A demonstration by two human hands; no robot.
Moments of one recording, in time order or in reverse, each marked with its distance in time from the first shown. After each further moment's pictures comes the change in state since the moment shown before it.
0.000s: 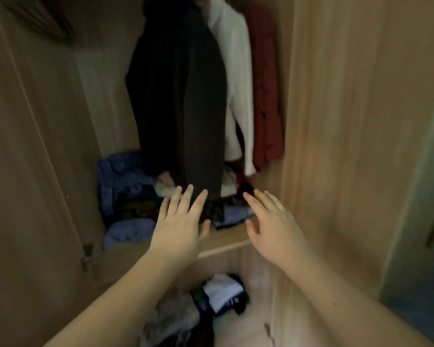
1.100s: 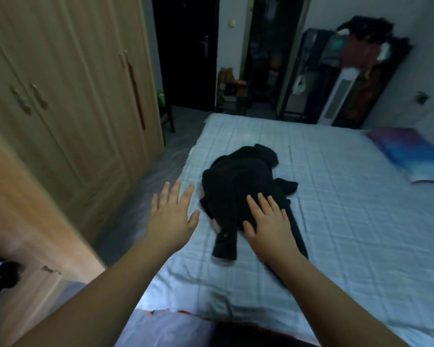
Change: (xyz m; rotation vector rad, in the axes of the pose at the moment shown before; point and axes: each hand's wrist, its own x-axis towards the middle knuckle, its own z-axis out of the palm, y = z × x) left_hand -0.318 0.591 0.008 -0.522 -0.535 0.816; right_hand -0.667 0.157 -0.322 -0.400 -0.152 1.258
